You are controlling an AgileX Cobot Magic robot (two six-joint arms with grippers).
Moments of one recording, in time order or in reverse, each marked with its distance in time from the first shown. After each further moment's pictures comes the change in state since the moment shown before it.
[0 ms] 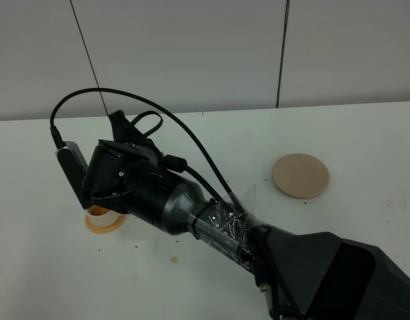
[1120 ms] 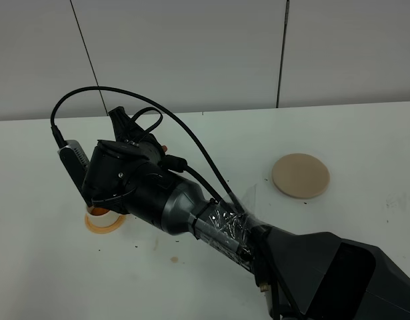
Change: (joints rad) left arm 0.000 0.000 0.000 0.000 0.000 0.000; right arm 0.000 0.000 0.000 -0.053 0.007 -0.015
